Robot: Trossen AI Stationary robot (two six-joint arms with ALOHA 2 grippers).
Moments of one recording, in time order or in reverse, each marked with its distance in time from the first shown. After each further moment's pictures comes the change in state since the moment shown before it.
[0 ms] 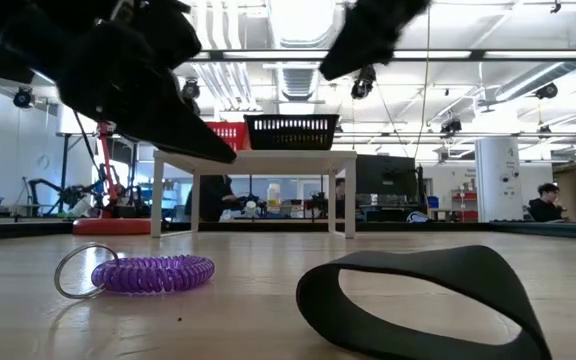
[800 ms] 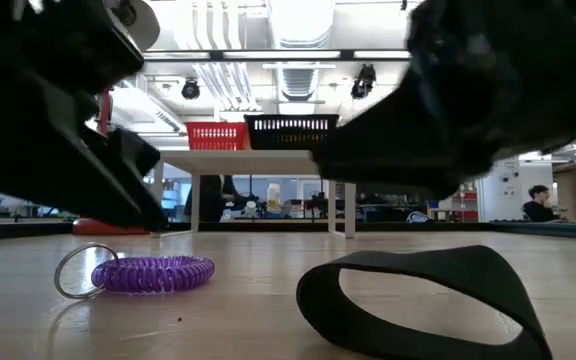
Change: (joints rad) left arm -0.254 0.230 0.029 0.139 0.011 -0.239; right arm 0.539 0.585 -0.417 1.385 0.372 0.331
